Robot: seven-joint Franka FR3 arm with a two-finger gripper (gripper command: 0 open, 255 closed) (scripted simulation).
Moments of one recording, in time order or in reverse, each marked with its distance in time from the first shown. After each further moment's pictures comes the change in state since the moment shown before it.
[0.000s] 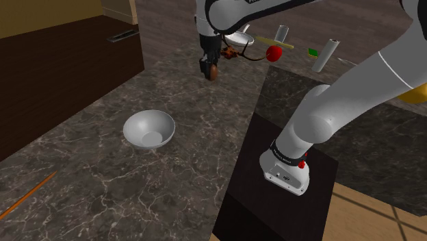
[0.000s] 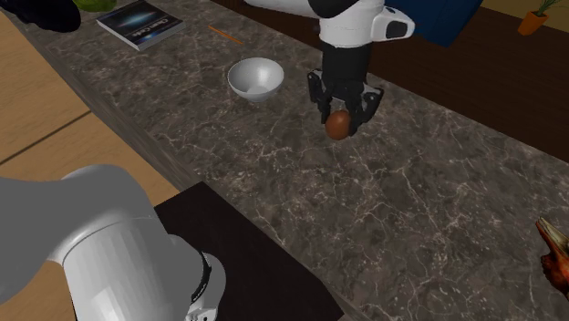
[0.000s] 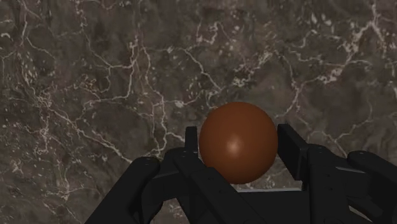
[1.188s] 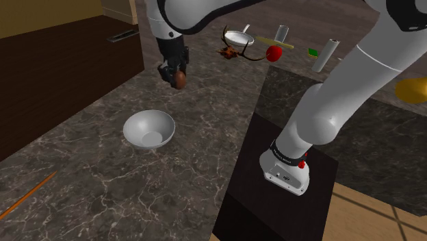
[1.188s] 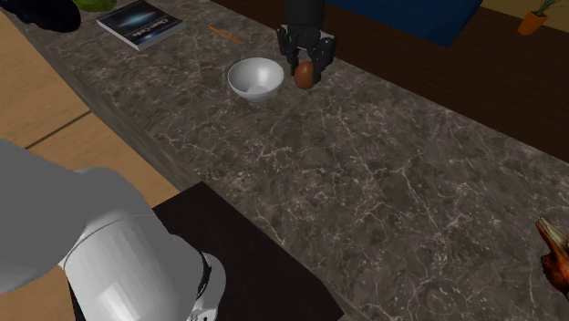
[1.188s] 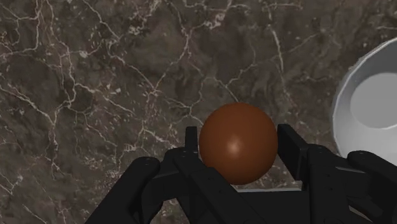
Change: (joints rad) arm 0.103 0.229 0.187 0.267 0.040 -0.082 0.269
